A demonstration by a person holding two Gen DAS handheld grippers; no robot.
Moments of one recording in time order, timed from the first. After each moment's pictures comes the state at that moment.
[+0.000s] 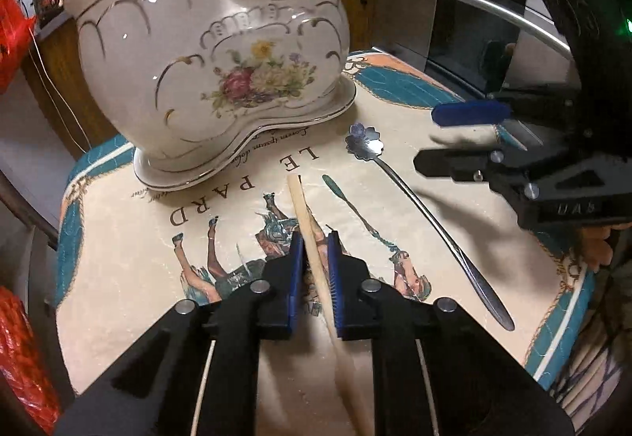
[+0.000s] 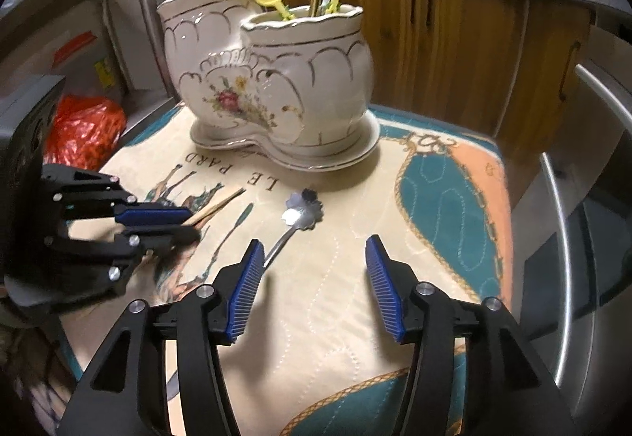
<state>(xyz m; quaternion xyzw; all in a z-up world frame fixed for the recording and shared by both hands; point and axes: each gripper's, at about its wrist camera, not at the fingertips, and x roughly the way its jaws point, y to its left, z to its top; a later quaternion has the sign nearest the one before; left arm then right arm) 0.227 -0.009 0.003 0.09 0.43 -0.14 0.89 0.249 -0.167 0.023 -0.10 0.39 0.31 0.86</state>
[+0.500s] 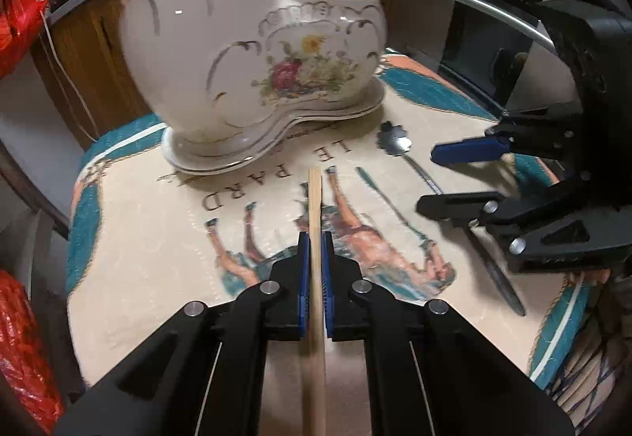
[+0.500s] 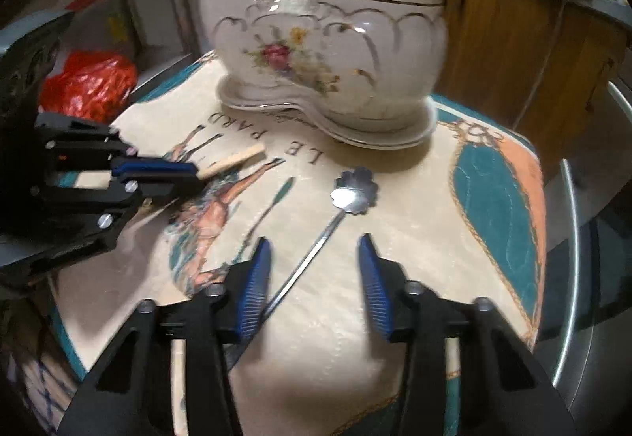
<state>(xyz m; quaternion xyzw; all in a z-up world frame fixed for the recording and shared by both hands) 0.220 0.023 0.005 0.07 0.43 -0.12 0.89 0.241 -0.128 0.016 -0.16 0.43 0.34 0.82</state>
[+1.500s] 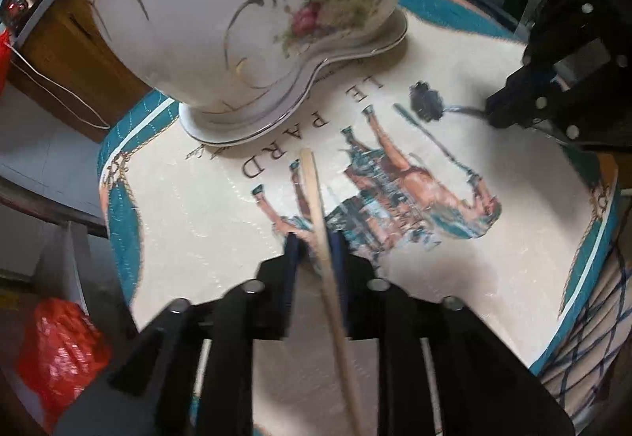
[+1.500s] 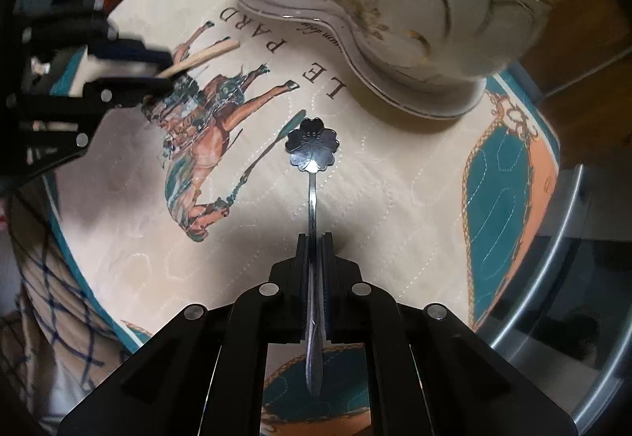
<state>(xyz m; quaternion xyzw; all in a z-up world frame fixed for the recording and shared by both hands) 0.250 0.022 0.013 0.19 0.56 -0.11 0.80 0.269 -0.081 0.021 -0.34 0.59 0.32 0.66</state>
